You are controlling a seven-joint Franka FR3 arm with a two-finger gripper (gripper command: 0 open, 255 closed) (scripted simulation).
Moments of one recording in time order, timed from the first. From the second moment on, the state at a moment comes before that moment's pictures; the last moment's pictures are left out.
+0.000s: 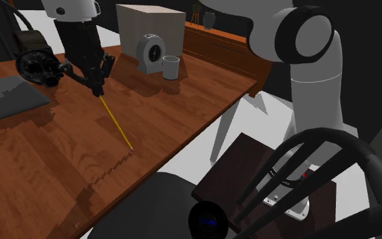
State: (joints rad) arm 0.34 0.50 0.45 -1.09 -0.17 1.45 0.74
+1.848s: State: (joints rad) arm -0.07 0.08 0.29 -1.57 -0.03 1.54 0.22
